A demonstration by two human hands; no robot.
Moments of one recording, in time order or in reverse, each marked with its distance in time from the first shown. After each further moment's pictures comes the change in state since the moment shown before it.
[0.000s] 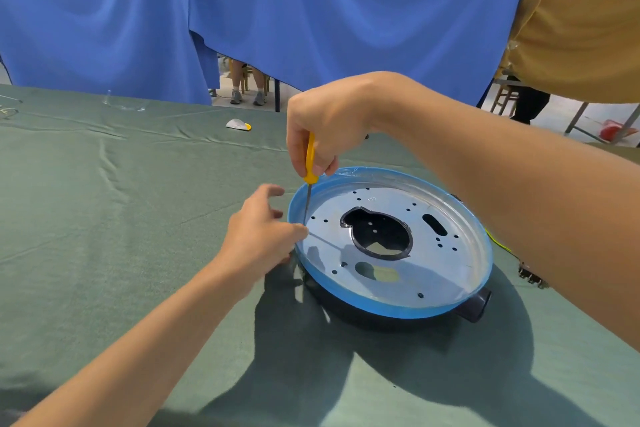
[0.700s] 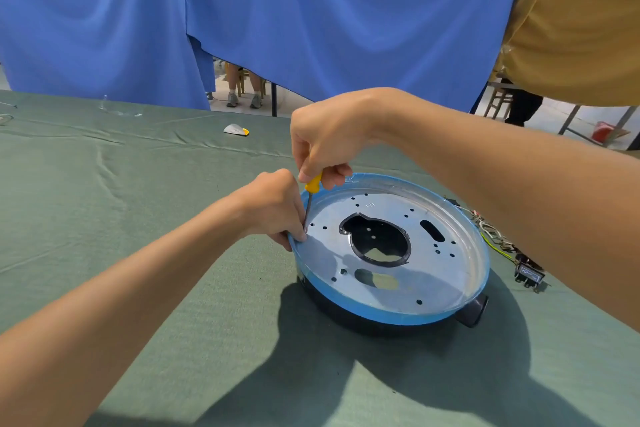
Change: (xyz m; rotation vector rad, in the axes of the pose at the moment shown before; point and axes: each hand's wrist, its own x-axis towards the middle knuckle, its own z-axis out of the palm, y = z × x) left_hand 0.034 0.050 -0.015 0.591 -0.337 0.125; right_hand -0.002 -0.004 0.003 0.077 -0.029 0.088
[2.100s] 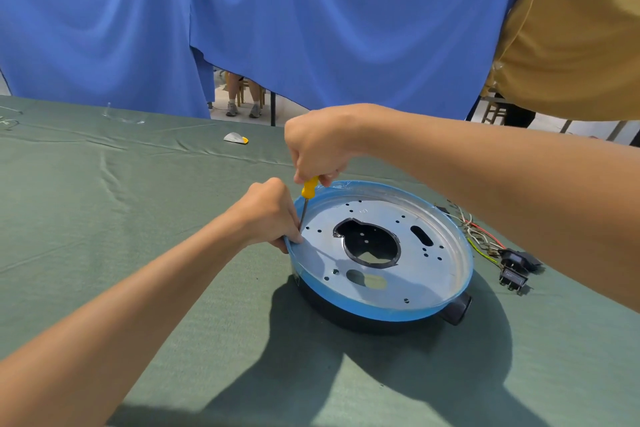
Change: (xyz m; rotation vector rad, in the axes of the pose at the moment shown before) left_hand -0.008 -0.001 0.008 -0.091 0.115 -0.057; right_hand -0.004 -0.017 0.002 -0.174 0.067 0.122
